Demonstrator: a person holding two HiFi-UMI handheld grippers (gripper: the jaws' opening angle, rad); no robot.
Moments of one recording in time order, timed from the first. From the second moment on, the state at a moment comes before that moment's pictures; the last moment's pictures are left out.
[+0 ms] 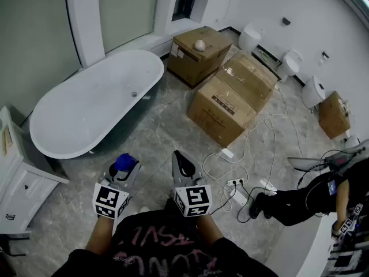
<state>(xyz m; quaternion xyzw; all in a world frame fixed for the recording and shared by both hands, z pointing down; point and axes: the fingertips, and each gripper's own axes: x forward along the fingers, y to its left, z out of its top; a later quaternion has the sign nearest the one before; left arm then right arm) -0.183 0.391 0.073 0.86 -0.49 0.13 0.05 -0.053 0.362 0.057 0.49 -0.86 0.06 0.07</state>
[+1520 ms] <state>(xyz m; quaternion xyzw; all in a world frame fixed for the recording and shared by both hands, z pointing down) -0.169 0.392 0.087 0.87 -0.47 0.12 0.07 -0.017 0.371 0.073 0.55 -0.83 0.08 0.04</state>
